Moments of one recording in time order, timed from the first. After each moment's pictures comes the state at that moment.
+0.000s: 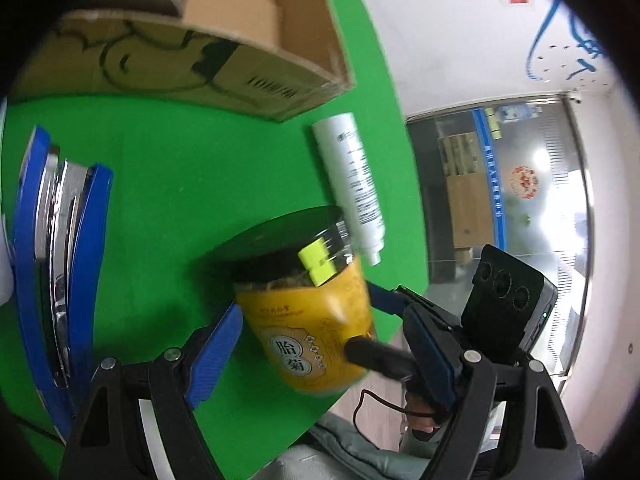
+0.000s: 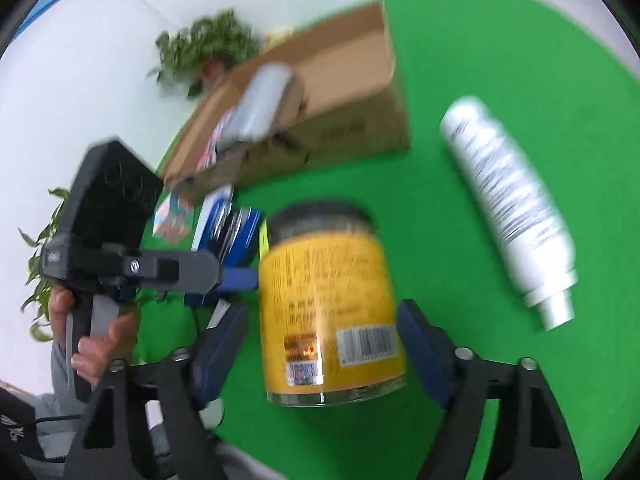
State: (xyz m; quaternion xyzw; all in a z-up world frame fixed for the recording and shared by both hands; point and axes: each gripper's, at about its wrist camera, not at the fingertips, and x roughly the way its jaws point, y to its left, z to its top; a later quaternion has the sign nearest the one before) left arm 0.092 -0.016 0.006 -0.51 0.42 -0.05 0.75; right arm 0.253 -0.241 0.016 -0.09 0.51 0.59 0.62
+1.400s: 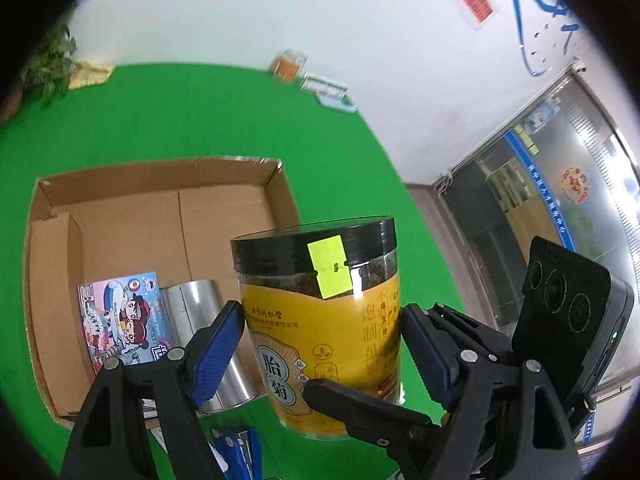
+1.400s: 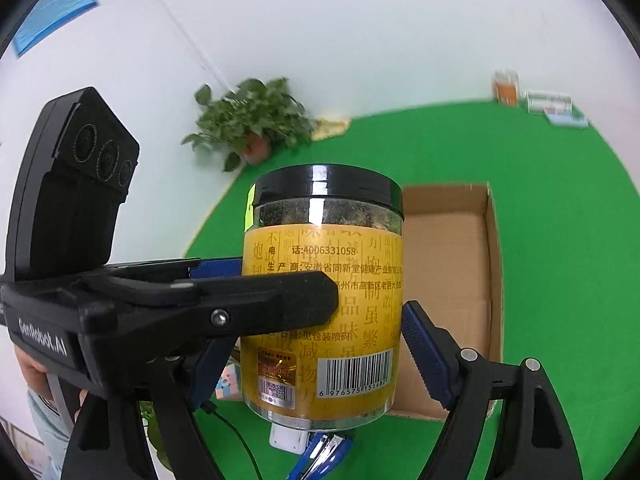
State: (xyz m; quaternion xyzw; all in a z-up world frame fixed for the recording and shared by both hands) left arm 0.173 0.120 0.195 -0.33 0.39 0.10 0.86; right arm 0.282 -0.058 0.239 -0.08 0.40 0.63 0.66
